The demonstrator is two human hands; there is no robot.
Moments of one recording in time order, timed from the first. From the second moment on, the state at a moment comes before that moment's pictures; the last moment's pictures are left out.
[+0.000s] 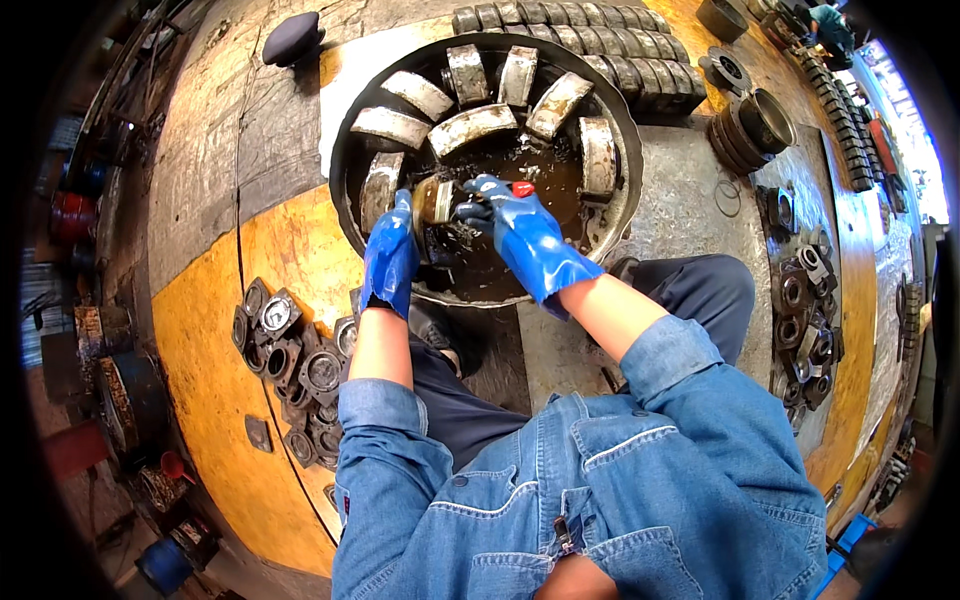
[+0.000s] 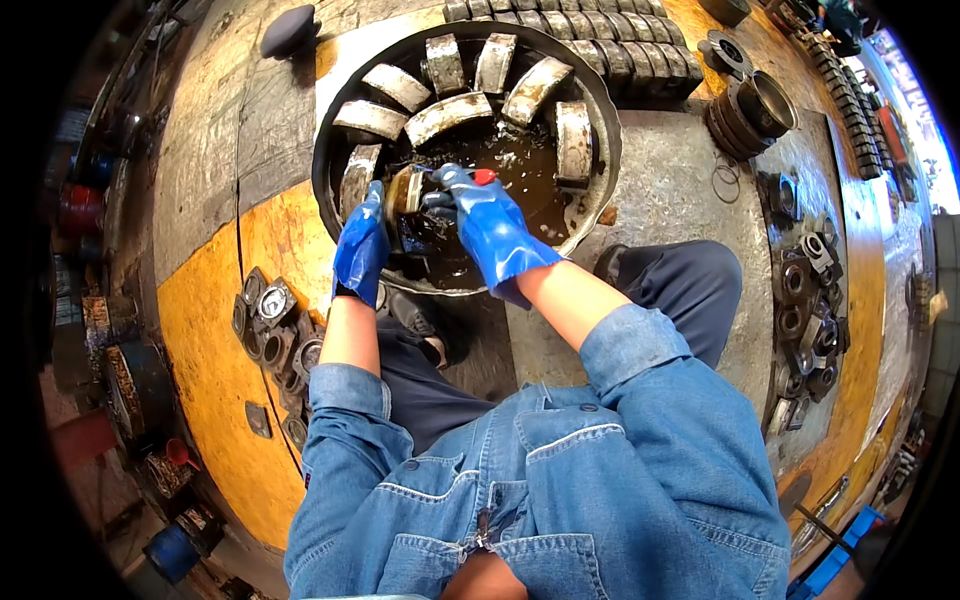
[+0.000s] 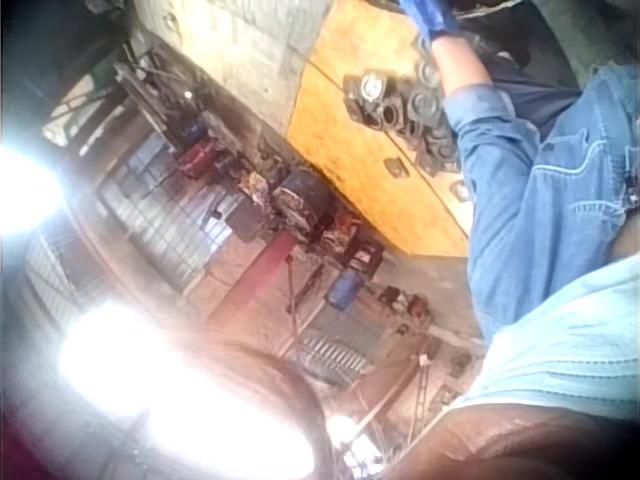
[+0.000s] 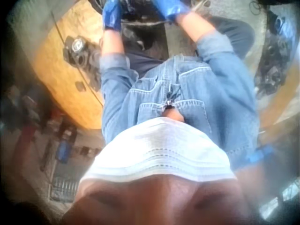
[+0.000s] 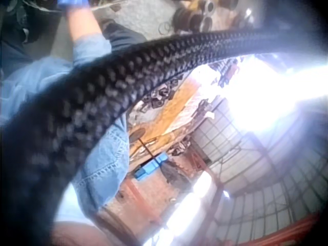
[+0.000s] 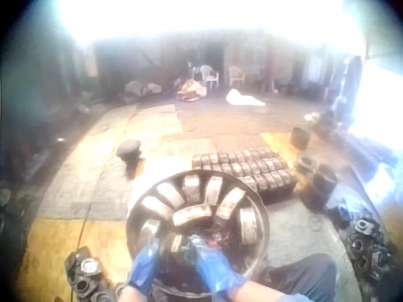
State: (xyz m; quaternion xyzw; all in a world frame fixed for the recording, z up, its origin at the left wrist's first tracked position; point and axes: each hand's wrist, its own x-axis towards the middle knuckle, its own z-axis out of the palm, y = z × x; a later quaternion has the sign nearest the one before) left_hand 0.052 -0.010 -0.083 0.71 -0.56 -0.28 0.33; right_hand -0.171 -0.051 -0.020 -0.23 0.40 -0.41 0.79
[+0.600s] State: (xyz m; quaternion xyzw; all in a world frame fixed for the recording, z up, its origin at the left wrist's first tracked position) left_hand 0.044 -0.019 -0.084 0.71 -0.59 -0.29 0.25; right_hand -0.193 -0.021 -0.020 -0.36 0.41 -0.36 0.76
